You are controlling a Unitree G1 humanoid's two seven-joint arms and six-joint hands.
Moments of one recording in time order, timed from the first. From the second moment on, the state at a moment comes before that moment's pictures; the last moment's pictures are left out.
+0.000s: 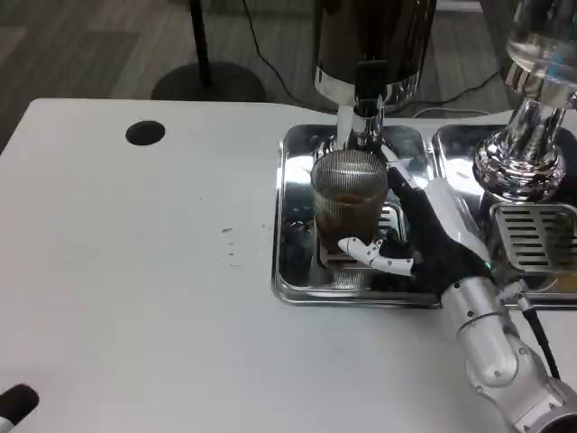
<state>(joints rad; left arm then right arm) 0.85 0.38 0.63 -0.43 0.59 -0.48 0.11 -0.51 -0.17 0.22 0.98 -0.45 -0.50 -0.31</state>
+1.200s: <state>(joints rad) 0.86 0.36 0.65 -0.46 0.58 -0.48 0.09 -0.54 -0.16 0.19 1.09 -0.39 -0.51 -0.33</state>
